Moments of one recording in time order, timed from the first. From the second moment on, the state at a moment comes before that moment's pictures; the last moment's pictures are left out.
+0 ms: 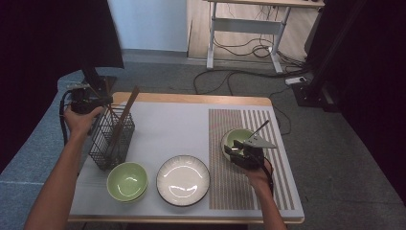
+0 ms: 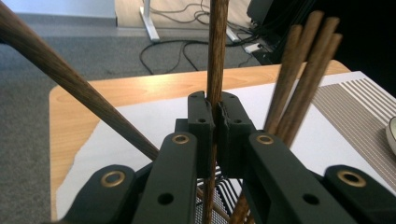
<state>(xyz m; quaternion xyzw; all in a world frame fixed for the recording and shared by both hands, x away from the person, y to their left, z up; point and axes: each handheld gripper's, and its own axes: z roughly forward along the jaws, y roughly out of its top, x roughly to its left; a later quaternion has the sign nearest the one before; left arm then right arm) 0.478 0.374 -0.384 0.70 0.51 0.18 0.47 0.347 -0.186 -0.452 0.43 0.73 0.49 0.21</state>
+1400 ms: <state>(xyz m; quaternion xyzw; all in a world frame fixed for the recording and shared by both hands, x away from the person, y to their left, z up) 0.429 0.390 -0.354 0.67 0.48 0.24 0.51 0.344 -0.181 -0.449 0.43 0.72 0.50 0.22</state>
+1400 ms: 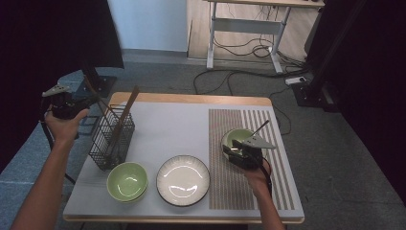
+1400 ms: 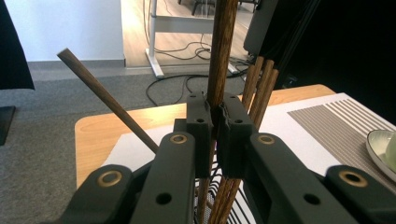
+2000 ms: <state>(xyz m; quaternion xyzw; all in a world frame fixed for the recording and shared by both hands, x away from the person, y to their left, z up) 0.421 0.390 -0.339 0.67 0.47 0.23 0.53 0.345 -0.181 -0.450 0.43 0.72 0.50 0.22</state>
